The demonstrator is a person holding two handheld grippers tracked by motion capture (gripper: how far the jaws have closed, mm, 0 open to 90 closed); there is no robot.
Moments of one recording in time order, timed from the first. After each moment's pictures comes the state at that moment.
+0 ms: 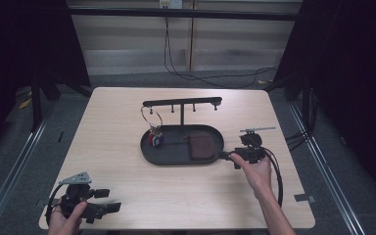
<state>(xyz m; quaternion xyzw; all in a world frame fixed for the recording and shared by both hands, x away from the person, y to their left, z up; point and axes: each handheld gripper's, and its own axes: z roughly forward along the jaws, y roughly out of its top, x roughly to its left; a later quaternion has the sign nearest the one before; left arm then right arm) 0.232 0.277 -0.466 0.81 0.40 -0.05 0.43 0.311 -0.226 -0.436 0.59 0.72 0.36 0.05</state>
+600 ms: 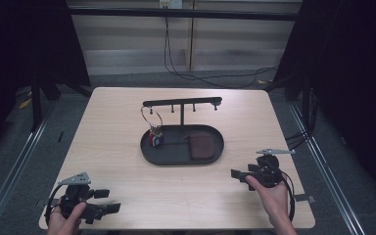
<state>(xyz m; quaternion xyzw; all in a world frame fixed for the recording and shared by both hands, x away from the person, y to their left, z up) 0.231 0.278 -0.466 0.81 0.39 -0.06 0.43 0.247 -0.256 -0.450 0.58 0.72 0.38 0.08</state>
